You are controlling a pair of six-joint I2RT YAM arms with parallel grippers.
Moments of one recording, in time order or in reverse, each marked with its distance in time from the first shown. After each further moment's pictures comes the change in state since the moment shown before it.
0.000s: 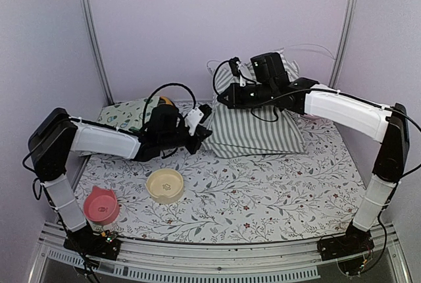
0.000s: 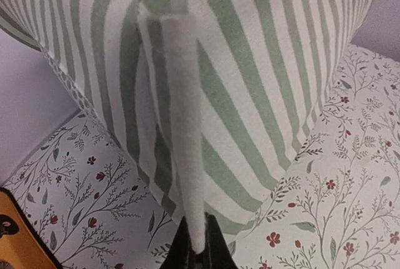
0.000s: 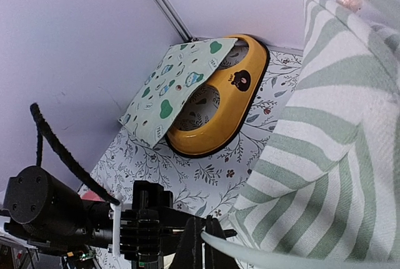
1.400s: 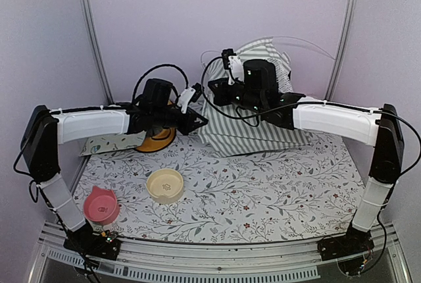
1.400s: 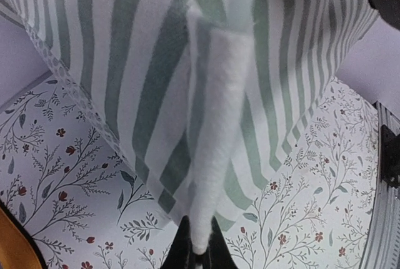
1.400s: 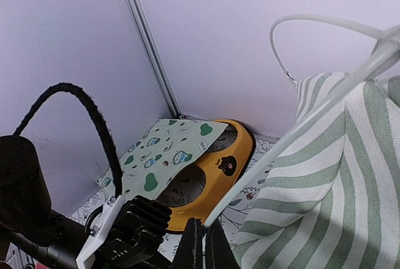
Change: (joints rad) left arm 0.106 -0.060 0.258 -0.481 0.241 -0.198; right arm 0.111 0.035 -0.115 0.433 0.275 -0.145
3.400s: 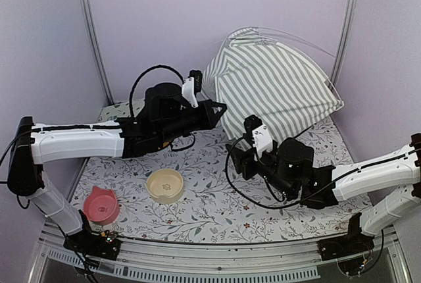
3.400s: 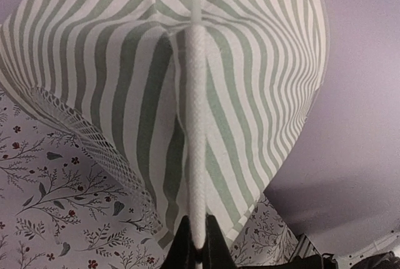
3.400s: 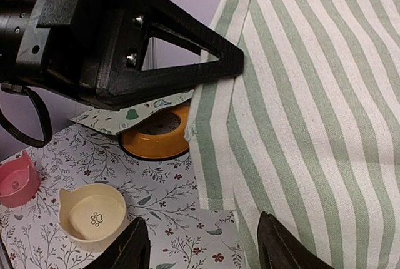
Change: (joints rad) left arm -0.330 -0.148 -0.071 0.270 -0.520 -0.615; right arm 0.339 -0.443 -0.825 0.471 0.492 -0.264
